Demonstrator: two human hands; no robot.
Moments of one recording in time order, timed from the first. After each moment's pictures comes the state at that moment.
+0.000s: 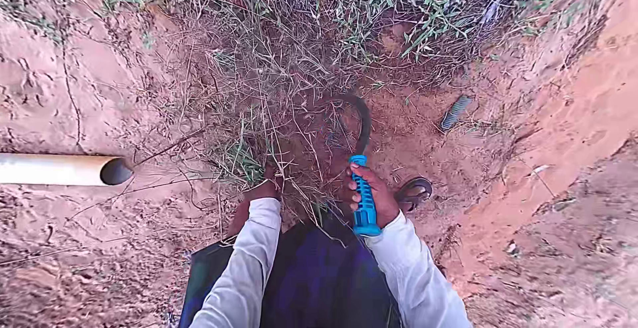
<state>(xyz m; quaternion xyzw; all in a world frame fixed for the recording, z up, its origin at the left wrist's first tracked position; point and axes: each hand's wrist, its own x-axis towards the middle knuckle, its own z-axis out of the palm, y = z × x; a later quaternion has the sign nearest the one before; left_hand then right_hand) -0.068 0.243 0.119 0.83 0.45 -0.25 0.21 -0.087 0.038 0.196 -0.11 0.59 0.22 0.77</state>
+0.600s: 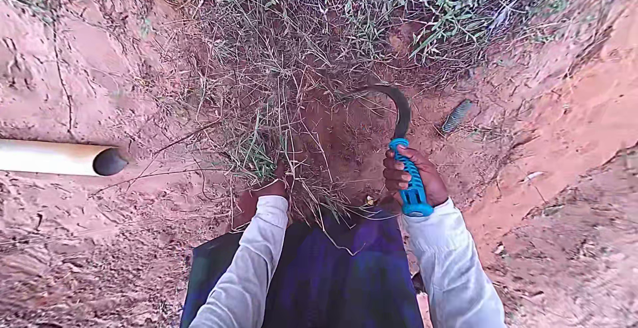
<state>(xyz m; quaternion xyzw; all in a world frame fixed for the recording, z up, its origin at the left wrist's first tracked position) -0.071 0.229 0.117 0.83 0.43 -0.26 0.25 -0.089 -0.041 0.172 -0.05 0.53 0.18 0.82</state>
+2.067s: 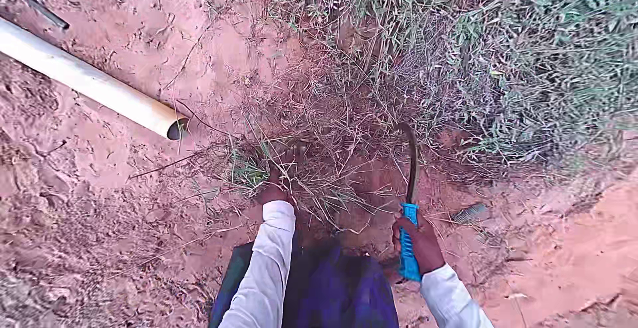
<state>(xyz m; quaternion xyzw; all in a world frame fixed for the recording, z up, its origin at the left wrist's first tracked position) -0.003 0.330 0.132 0.59 0.73 0.02 0.34 -0.036 0.059 0.201 -0.59 0.45 0.34 0.58</state>
